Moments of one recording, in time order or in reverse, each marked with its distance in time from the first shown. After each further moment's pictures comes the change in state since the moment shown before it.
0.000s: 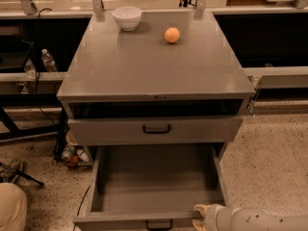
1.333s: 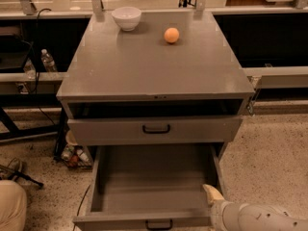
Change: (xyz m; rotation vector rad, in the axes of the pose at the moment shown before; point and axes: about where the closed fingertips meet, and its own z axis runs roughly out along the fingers) arm 0.001 -0.017 -0.024 0.026 0.007 -0.038
